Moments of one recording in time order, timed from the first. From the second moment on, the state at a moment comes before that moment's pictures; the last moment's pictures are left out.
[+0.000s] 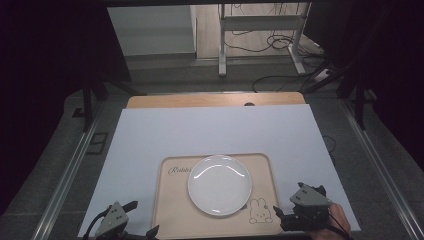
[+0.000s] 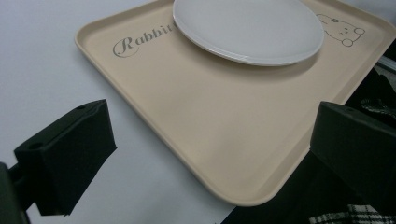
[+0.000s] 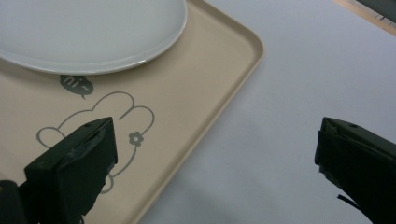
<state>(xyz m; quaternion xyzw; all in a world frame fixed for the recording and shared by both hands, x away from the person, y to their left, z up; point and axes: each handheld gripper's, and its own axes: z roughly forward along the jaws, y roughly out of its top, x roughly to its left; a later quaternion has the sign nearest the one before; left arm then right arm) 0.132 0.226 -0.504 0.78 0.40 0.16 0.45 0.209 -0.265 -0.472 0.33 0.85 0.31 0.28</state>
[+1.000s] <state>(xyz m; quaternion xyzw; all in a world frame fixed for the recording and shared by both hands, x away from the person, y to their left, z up) 0.132 0.226 -0.504 0.78 0.41 0.16 0.45 0.200 -0.307 -0.469 0.38 0.82 0.33 0.28</state>
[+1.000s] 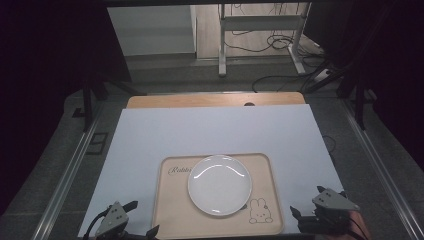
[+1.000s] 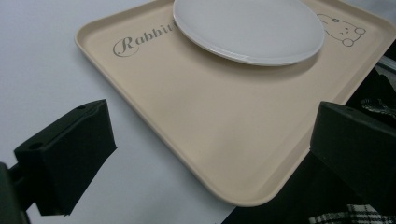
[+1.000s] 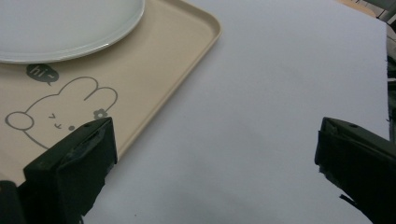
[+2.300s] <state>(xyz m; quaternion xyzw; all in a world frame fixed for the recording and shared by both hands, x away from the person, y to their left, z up) 0.133 0.225 -0.504 0.78 0.41 0.16 0.44 0.186 -0.354 -0.476 0.44 0.78 0.34 0.29</state>
